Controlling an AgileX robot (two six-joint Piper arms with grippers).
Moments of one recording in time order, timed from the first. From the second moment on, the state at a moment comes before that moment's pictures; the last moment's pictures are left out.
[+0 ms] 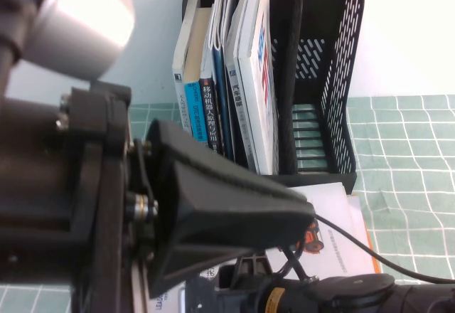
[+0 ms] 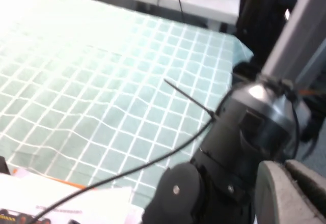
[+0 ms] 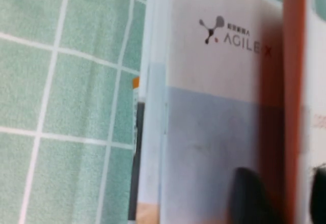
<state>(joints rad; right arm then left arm) 1.15 1.65 -0.88 -0.88 0.23 0.20 -0.82 1.00 -1.30 -0.66 0.97 0.47</state>
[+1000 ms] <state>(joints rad) 1.18 0.88 -0.91 -0.28 0.84 -0.03 -0.82 0.73 -0.98 -0.51 0.40 0.39</state>
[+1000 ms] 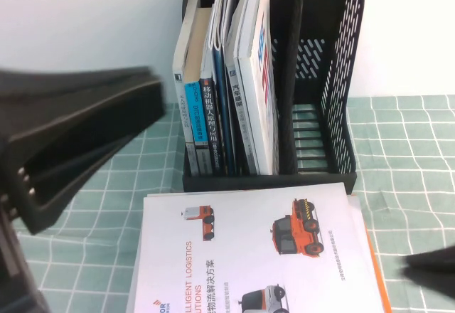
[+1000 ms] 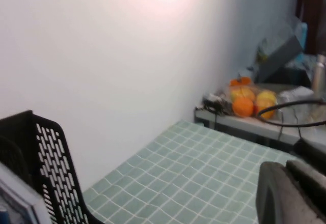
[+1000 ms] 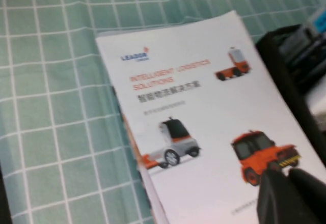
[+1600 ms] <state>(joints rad) 1.18 0.39 -0.42 -0.62 0.65 0.29 -0.82 0.58 -0.52 -0.53 0.15 0.51</state>
